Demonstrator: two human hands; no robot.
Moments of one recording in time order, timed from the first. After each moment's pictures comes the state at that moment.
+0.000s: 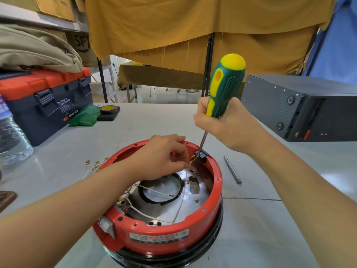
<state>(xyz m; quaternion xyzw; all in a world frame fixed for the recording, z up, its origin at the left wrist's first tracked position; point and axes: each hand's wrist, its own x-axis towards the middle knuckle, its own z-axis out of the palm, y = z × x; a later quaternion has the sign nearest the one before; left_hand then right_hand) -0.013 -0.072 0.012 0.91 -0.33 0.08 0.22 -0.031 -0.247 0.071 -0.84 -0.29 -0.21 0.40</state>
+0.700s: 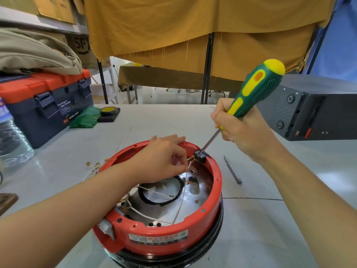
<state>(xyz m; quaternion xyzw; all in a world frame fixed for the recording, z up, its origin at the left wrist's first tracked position) -0.018 -0.073 0.014 0.93 -0.31 0.03 0.18 -0.028 -0.268 0.056 -0.77 -0.25 -0.18 0.56</state>
